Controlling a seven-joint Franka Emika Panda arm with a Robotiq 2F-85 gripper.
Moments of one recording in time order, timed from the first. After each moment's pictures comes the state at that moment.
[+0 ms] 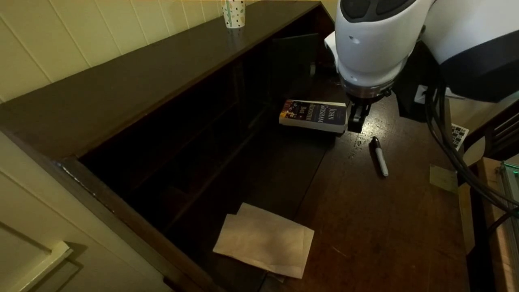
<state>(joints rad) 0.00 -0.04 0.17 -2.46 -0.88 2.09 0.70</state>
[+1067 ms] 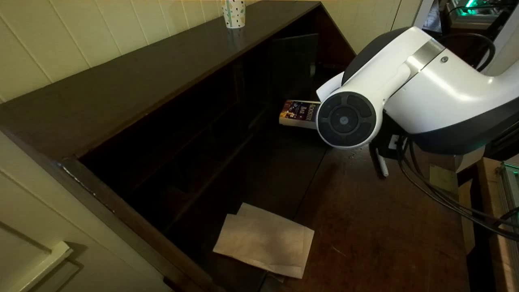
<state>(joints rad) 0.08 0.23 0.11 -2.40 -1.19 1.97 1.02</state>
